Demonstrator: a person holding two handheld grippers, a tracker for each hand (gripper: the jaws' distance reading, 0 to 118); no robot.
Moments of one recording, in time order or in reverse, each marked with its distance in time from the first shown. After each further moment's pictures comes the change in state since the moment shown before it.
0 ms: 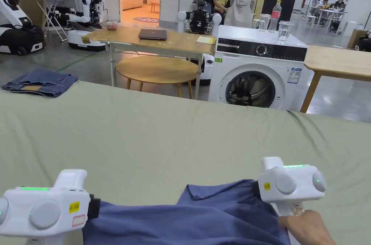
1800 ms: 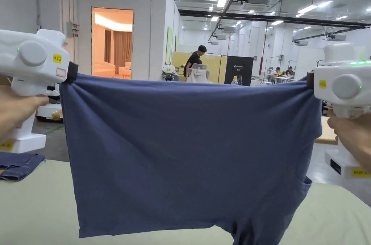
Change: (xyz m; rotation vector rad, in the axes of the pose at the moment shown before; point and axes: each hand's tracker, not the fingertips) left arm 0.034 0.356 0.171 0.553 0.104 -0.186; right arm 0.097 0.208 0.322 0.776 -0.396 -0.053
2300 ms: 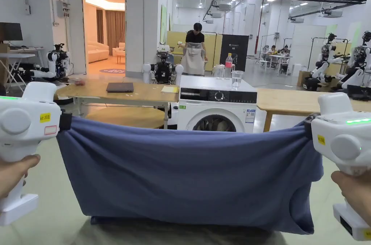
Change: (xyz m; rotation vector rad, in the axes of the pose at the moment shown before) left arm 0.022 -0.163 0.077 -0.094 -0.080 0.012; right arm 0.006 -0.142 0.096 -0.173 0.004 0.077
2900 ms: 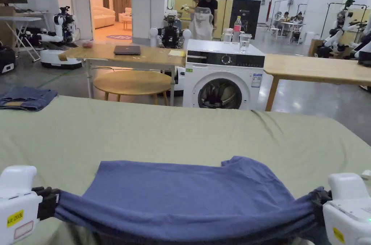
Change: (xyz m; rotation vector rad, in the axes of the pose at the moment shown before) left arm 0.017 -0.234 0.104 -0.254 -0.048 0.100; right arm -0.019 -0.196 0.119 -0.311 0.111 0.045
